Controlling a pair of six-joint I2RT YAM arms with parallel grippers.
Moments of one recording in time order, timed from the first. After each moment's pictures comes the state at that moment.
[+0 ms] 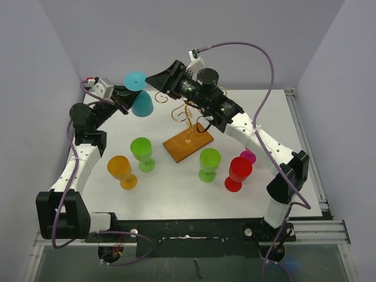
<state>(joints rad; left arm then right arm) -0.02 1.30 0.97 0.78 0.77 -0.25 0.74 1.77 1.81 0.01 -0.17 0.95</state>
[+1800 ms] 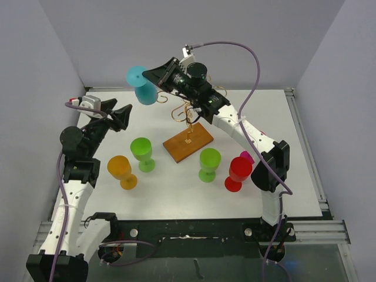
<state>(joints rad) -0.05 0.88 0.83 0.32 0.39 -0.21 0.72 1.97 2.03 0.03 -0.18 1.09</state>
